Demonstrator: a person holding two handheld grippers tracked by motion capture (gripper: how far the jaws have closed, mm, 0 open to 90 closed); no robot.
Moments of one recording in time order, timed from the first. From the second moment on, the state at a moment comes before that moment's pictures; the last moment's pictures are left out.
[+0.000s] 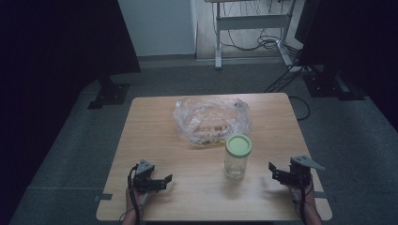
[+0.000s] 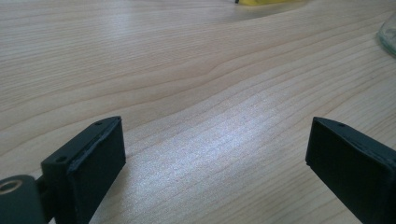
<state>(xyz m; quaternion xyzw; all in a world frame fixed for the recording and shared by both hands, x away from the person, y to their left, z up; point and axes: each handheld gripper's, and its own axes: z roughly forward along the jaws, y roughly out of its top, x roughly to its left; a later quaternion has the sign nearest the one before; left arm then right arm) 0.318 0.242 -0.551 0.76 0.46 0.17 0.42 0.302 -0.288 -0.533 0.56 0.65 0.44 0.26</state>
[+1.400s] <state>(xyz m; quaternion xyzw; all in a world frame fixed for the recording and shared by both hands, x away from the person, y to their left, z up) 0.323 0.241 -0.552 0.77 0.46 0.15 0.41 0.250 -0.236 -0.455 0.46 0.68 0.51 0.27</state>
